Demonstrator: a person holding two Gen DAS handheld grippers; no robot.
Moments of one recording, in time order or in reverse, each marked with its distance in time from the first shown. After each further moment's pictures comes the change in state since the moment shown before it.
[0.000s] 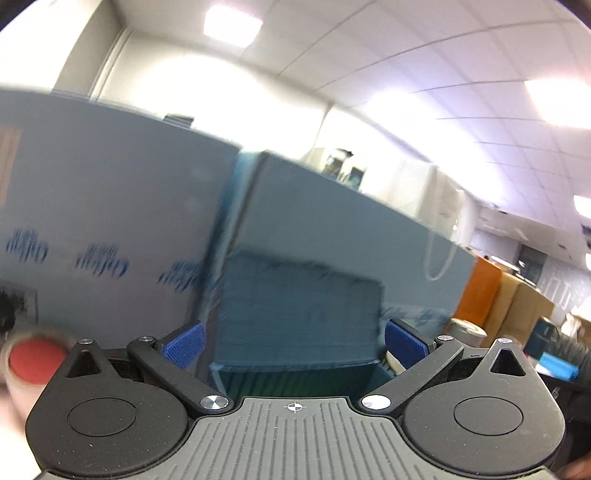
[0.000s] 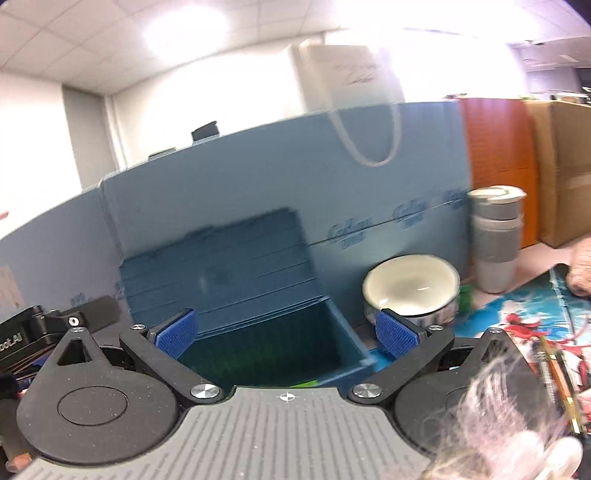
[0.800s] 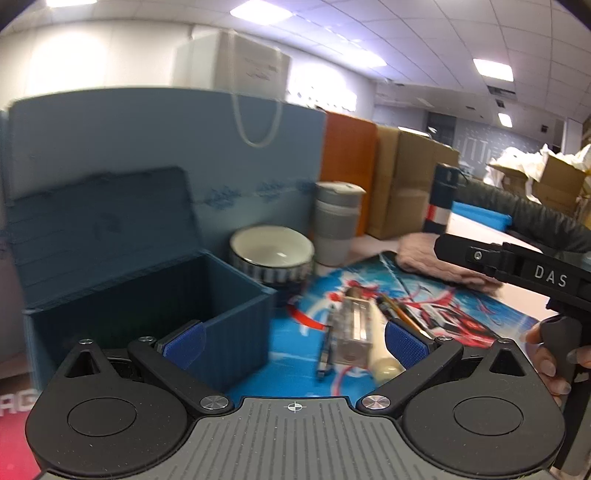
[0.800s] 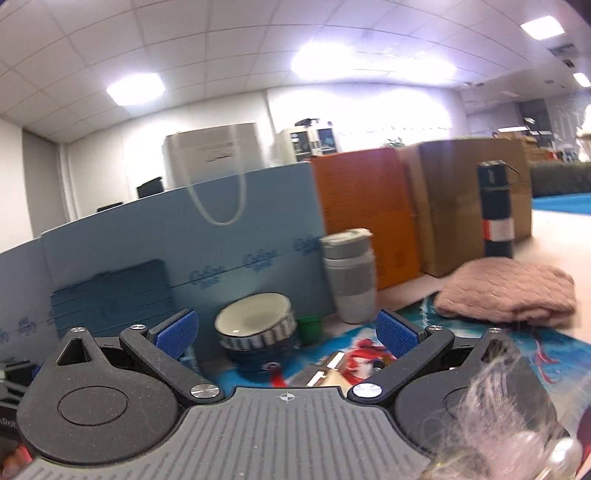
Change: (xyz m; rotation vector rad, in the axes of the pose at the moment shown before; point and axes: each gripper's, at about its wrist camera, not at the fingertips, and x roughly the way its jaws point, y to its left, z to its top) left arm 0.022 -0.130 -0.055 0.301 0.348 -0.282; right arm -0.095 -0.122 -0.025 0.048 -0.181 -0.183
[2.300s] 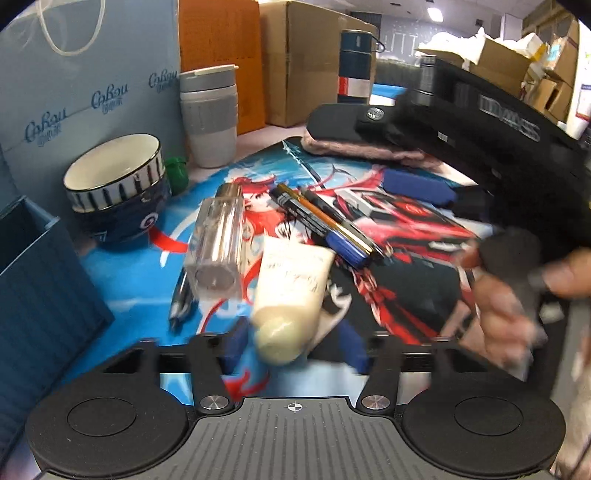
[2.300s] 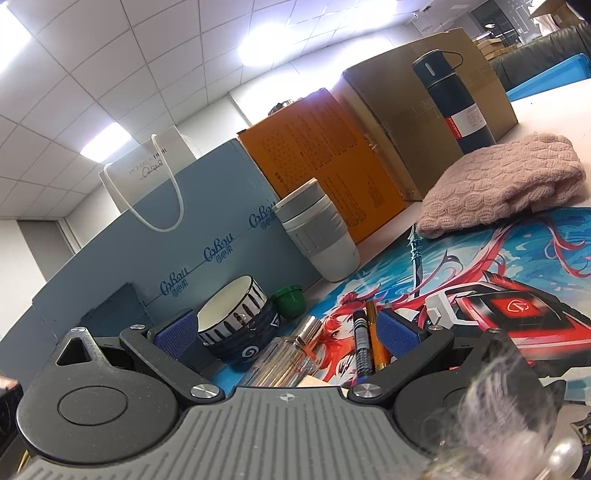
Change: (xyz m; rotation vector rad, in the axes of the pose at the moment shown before) left arm 0.100 -0.086 -0.034 0.209 0.309 -0.157; right arm 0.031 -0.086 -0.042 0.328 0.036 0.111
